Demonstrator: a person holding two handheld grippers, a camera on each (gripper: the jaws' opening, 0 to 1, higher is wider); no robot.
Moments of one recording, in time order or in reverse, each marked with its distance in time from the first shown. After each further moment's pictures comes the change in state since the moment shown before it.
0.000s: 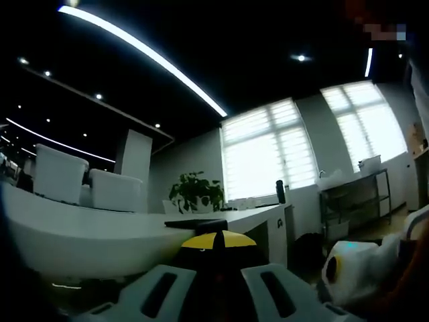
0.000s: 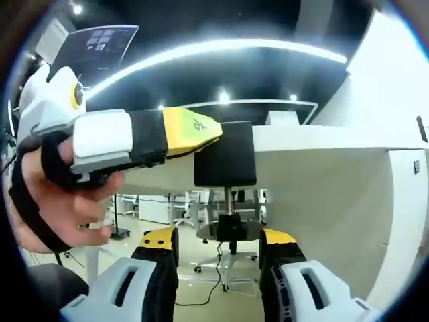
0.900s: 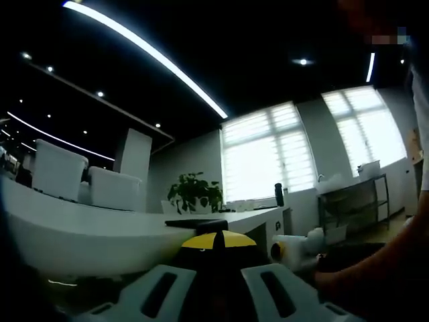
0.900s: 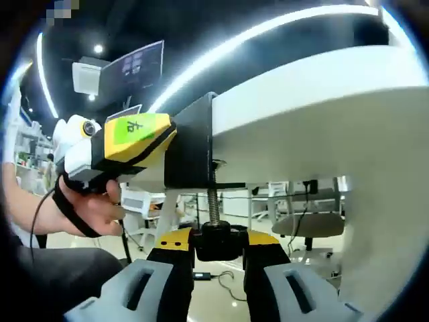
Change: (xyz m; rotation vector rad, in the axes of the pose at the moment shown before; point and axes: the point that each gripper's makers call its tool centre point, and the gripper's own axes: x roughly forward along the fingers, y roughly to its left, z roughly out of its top) left arm 0.000 0.001 0.000 -0.023 -0.007 -0.008; right arm 0.032 0.017 -0.010 0.124 0.061 0.706
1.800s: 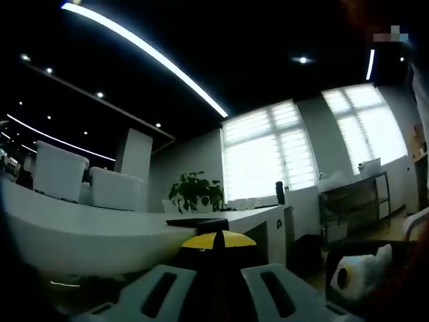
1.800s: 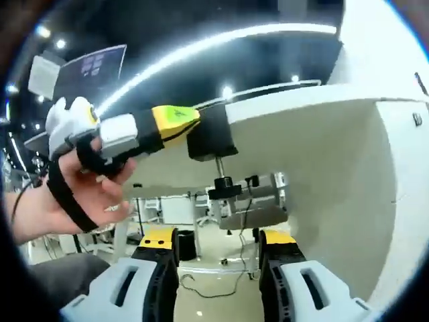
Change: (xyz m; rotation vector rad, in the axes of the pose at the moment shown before) left arm -0.001 0.001 -0.001 0.015 0.010 0.010; right arm -0.089 0.018 -0.026 -0.089 -0.031 -0.726
